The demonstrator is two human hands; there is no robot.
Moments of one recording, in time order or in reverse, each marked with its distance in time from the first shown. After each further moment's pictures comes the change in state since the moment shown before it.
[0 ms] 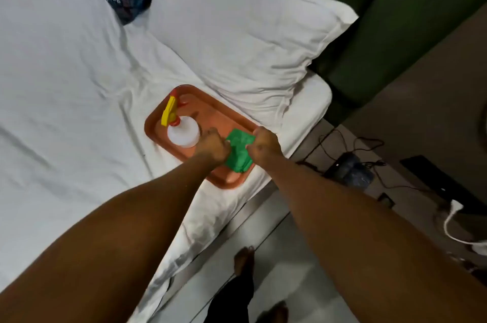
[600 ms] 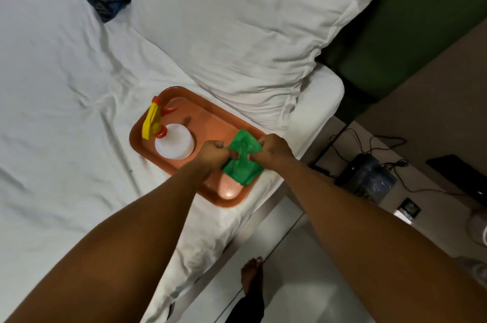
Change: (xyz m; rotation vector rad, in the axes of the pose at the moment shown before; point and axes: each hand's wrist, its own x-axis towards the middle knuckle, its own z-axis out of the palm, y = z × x) left_hand 0.059 -0.018 0.032 -0.625 -0.275 -0.280; right_hand 0.074 0.053 0.037 -0.099 -0.175 0.013
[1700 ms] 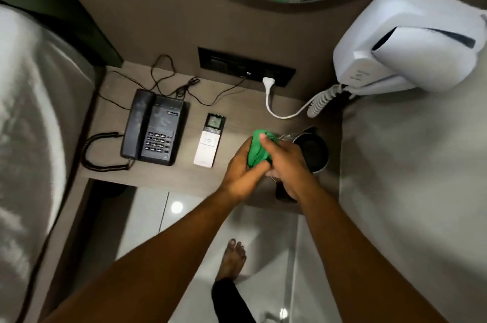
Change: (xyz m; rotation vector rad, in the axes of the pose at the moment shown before) left_hand -0.193 -0.077 0.616 0.081 -0.694 0.437; right_hand -0.314 0.514 -0.089 1.228 0.602 0.590
